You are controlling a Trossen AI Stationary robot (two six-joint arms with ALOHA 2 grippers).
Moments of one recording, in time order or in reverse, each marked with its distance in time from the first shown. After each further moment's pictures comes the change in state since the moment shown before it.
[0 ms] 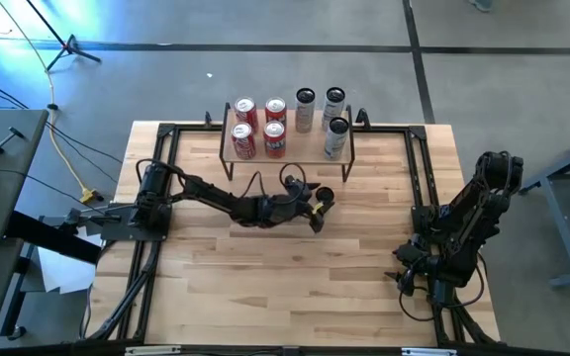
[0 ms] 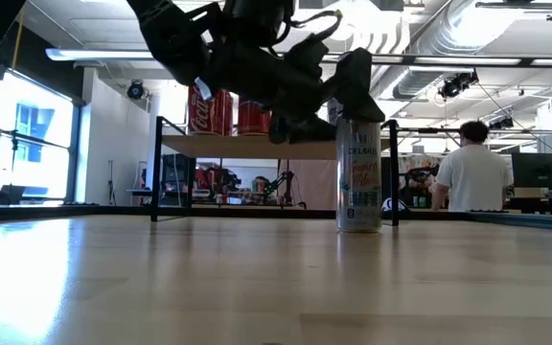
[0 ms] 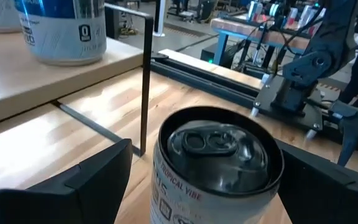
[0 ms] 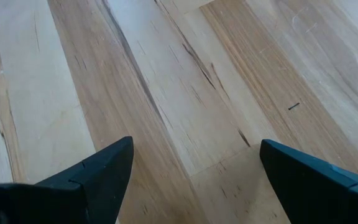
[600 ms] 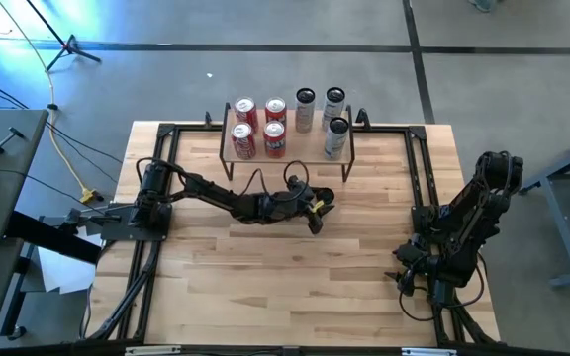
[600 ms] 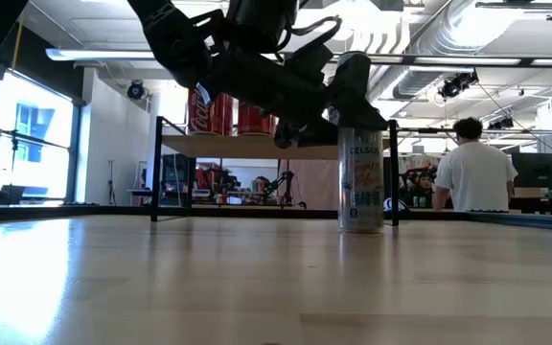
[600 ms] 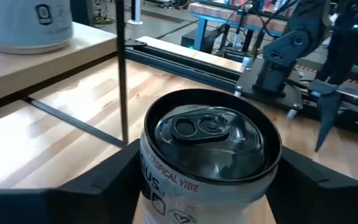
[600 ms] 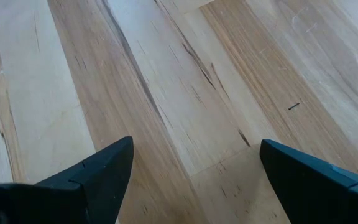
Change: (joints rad) left arm 0.016 0.001 0.000 -0.030 0.129 0.024; right arm 0.000 0.000 0.000 0.000 0.000 0.000
